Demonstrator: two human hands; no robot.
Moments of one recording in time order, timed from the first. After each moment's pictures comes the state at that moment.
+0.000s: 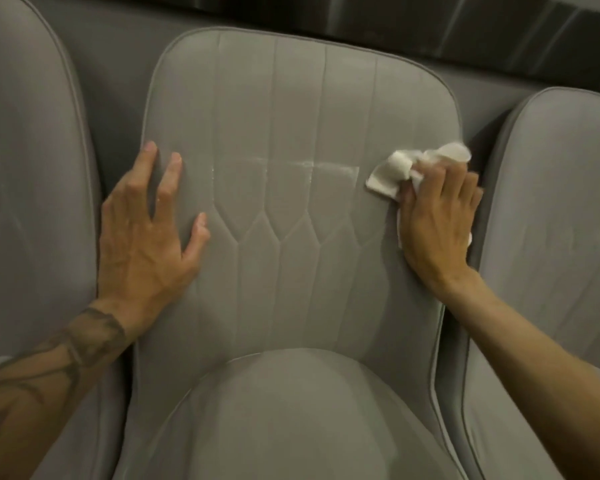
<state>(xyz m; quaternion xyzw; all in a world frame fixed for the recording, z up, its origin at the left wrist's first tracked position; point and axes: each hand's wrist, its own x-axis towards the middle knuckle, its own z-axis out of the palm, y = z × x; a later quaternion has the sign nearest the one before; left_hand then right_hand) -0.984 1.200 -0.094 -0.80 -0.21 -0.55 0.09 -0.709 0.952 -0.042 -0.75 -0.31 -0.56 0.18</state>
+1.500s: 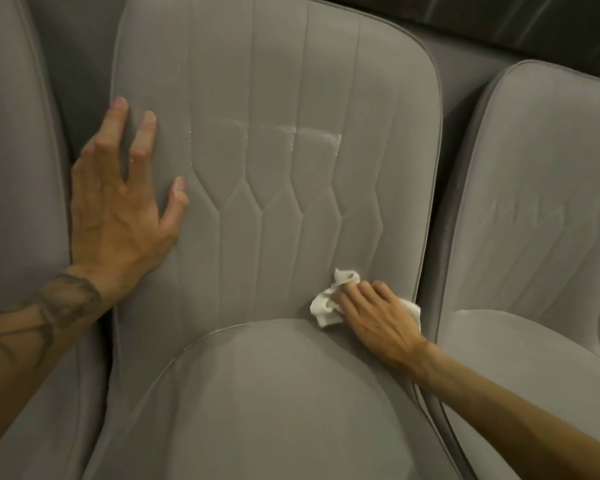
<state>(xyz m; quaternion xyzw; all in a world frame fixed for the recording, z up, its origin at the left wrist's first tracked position) -0.982 1.199 -0.098 -0.80 -0.20 -0.56 0.07 -0.761 0.881 -0.191 -0.69 -0.60 -0.38 -0.11</state>
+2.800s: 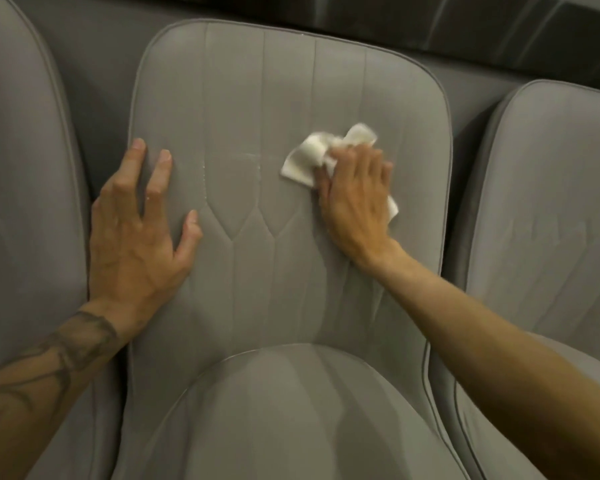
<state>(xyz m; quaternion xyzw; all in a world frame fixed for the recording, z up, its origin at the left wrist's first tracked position) -0.983 1.197 -0.094 -0.81 -0.20 -0.55 0.06 -0.752 1.028 -0.036 -0.70 -0.40 -0.55 0.23</state>
